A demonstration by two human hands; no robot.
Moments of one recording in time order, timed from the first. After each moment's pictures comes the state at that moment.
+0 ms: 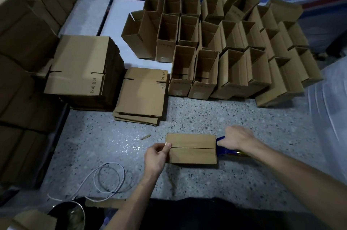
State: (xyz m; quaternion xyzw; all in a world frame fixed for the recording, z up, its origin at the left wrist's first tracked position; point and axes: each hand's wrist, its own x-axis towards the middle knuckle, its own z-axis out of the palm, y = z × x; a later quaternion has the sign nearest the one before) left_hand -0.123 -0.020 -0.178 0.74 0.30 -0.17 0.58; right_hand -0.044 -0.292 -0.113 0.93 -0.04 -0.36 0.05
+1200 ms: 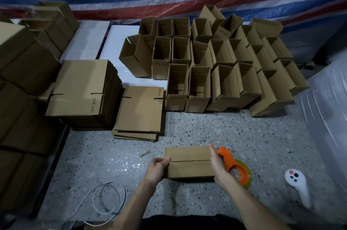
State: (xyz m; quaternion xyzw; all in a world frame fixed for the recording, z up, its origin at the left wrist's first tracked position) left_hand -0.113 -0.014 -0.156 0.64 0.35 -0.32 0.61; right_hand -0.109 -0.239 -0.177 0.64 -0.47 -0.25 -0.56
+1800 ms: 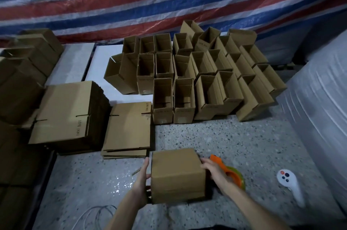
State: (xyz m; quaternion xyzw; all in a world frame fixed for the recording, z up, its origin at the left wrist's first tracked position) left_hand -0.088 -0.007 -0.145 0.49 0.45 -0.40 0.63; right_hand -0.116 -0.277 -0.159 0.68 -0.28 -0.28 -0.62
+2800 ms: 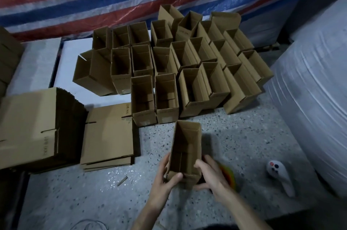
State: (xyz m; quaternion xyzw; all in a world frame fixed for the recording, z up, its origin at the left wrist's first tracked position) left_hand -0.093 -0.100 -0.129 0.67 0.08 -0.30 0.68; right_hand -0.105 -0.278 -0.117 0.60 -0.43 -0.20 -0.64
